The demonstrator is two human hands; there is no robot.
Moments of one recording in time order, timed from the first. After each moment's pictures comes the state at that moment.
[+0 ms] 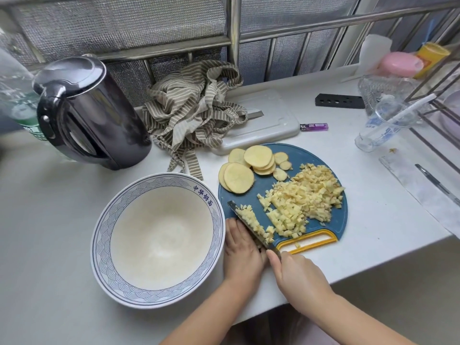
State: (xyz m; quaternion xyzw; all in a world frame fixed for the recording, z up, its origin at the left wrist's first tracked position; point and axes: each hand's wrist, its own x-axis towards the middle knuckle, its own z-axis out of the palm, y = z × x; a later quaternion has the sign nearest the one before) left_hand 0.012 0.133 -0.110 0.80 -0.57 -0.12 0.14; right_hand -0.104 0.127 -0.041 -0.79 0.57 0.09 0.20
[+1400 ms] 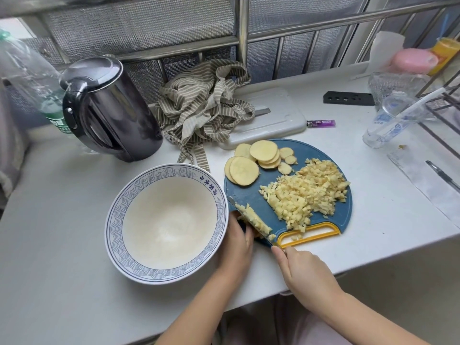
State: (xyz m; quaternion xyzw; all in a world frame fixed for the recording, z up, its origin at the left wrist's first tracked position) left_hand 0.031 0.149 -0.105 0.76 -0.42 -0.26 0.41; right_hand -0.129 0.136 -0.058 -0.83 0.52 0.05 0.18
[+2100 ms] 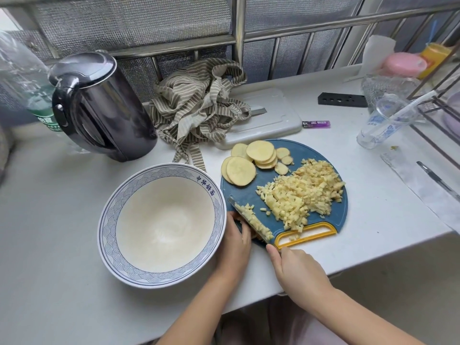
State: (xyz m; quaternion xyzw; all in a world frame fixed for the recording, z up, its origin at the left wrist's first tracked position) left_hand 0.030 0.145 -0.098 0.77 -0.42 -0.30 0.38; right_hand -0.111 0.137 -0.046 -0.79 0.56 0.07 0.22
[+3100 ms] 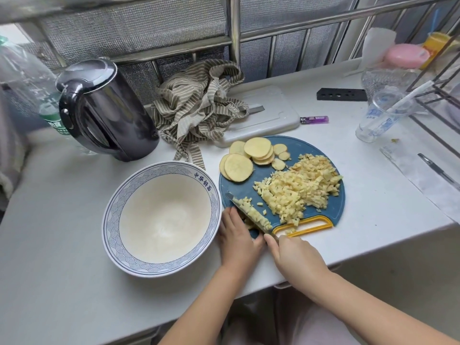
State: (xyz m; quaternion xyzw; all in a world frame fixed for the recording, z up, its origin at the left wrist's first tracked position) left_hand 0.005 0.150 -0.097 0.83 -0.49 -0.12 0.25; right_hand -0.117 0.128 -0.041 -0.81 0.54 0.08 0.20
